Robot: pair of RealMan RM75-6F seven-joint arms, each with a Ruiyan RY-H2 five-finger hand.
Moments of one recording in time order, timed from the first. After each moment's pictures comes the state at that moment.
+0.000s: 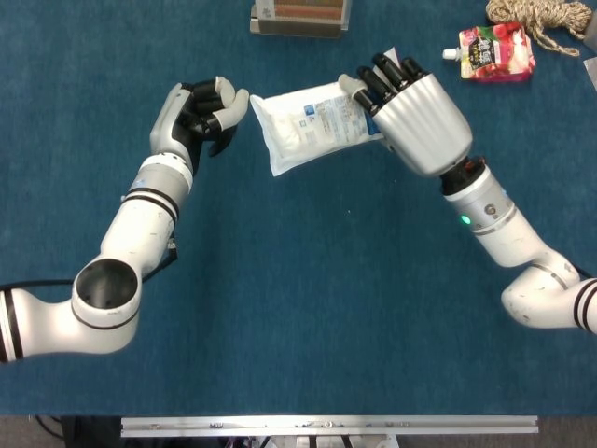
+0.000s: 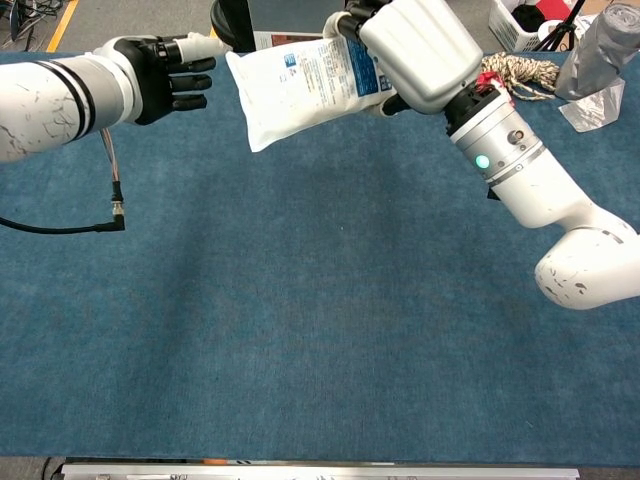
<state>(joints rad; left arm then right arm) -0.80 -1.40 -0.63 -1.90 0.04 0.97 -0.34 0.82 -1.83 0.18 -0.95 -1.63 1.39 -0.33</state>
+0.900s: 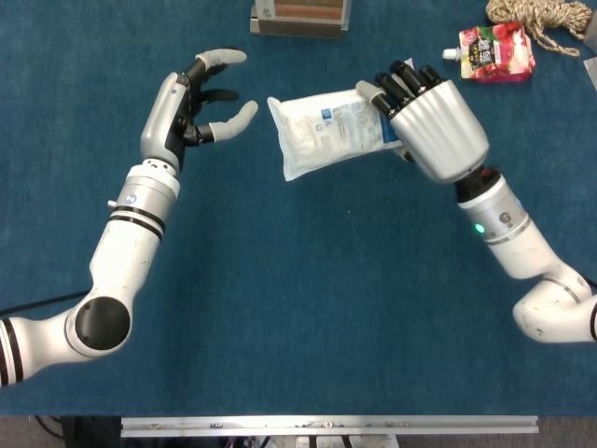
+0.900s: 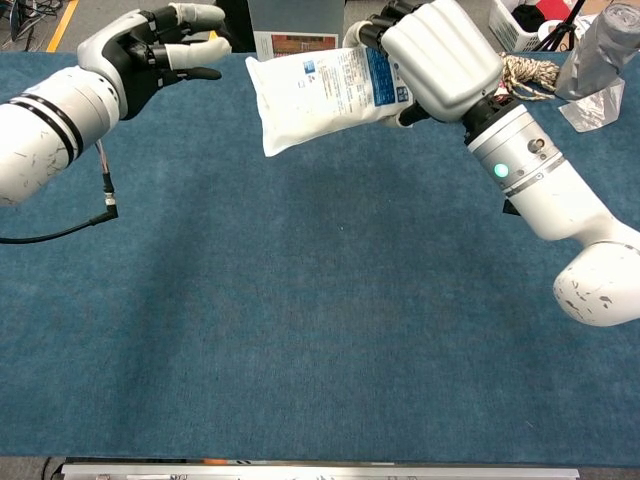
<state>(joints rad) -0.66 -1.47 -0.51 -1.82 0.65 0.97 -0.38 0.76 -1.77 0.17 -1.07 -1.59 1.37 -0.34</state>
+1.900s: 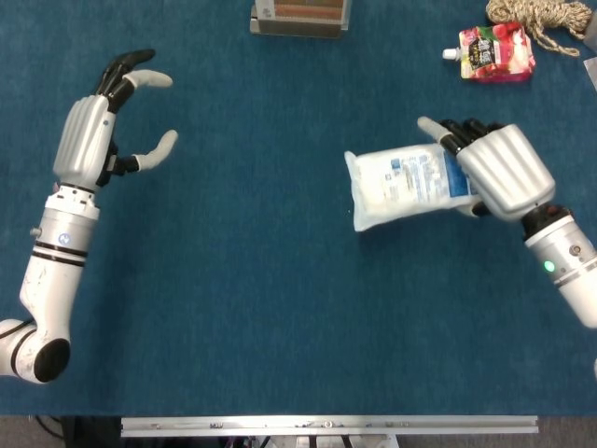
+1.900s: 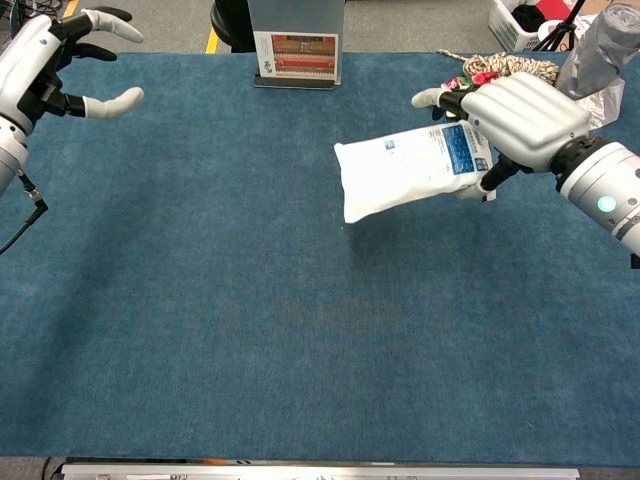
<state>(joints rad) -0.50 -1.49 -0.24 -1.41 1.36 1.23 -0.43 0.60 -1.39 0.07 -1.64 -1.32 1.10 -0.49</state>
